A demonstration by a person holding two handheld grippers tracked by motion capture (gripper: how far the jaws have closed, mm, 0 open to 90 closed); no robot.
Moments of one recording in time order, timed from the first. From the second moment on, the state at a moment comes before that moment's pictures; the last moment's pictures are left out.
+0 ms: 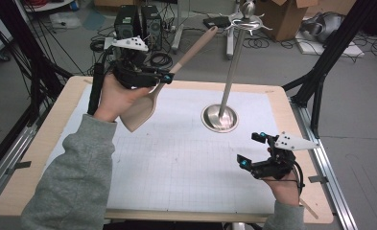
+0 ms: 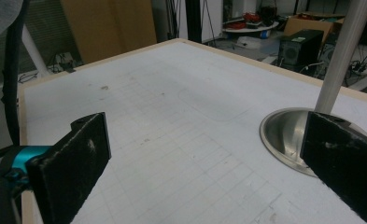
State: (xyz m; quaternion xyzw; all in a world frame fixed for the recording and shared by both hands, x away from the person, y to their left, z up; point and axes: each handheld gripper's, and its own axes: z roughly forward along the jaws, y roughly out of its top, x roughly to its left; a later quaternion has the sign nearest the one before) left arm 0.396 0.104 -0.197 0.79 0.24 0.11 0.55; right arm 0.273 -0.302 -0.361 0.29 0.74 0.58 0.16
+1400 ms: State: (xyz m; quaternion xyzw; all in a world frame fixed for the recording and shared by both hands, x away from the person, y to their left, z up) left arm 0.408 0.073 -0.202 0.81 0.23 0.10 0.54; right arm 0.273 -0.310 -0.362 0.30 0.74 0.59 0.16
